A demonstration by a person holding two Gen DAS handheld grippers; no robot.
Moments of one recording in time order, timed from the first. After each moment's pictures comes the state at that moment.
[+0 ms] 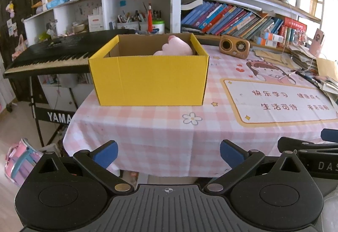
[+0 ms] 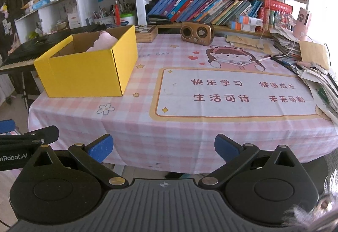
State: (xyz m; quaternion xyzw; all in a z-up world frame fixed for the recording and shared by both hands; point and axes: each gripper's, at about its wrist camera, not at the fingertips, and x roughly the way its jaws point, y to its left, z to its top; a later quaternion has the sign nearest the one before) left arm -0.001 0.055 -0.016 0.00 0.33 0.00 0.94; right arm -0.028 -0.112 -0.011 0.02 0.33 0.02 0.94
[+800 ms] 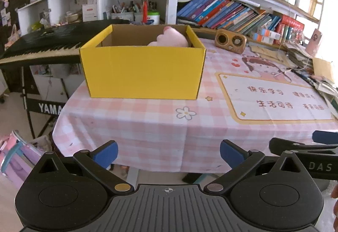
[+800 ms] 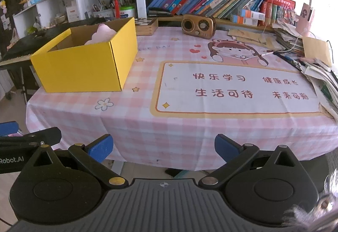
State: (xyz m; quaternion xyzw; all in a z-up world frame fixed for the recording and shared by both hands) left arm 0.013 0.056 -0.024 -0.02 0.35 -0.01 0.94; right arm -0.015 -0.111 -0.018 0.02 0.36 0.02 0.93
